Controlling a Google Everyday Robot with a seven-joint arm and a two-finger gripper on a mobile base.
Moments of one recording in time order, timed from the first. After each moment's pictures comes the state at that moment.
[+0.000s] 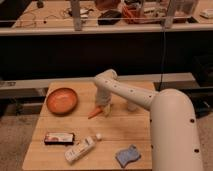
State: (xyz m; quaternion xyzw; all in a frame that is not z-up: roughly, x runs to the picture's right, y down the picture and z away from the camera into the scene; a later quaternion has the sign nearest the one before) arm -0.012 0.133 0.920 -0.32 -0.19 -0.31 0.87
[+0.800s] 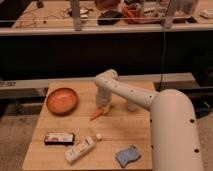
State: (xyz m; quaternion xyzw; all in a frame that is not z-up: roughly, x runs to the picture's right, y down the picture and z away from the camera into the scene) arm -0.011 0.132 0.921 -0.32 -0.19 -0.30 0.88
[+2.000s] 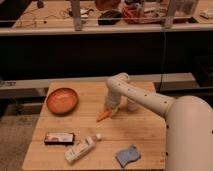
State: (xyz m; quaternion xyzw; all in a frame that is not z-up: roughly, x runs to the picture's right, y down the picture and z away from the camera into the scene) arm 0.050 0.148 0.908 -0.32 -0.19 -0.24 0.90
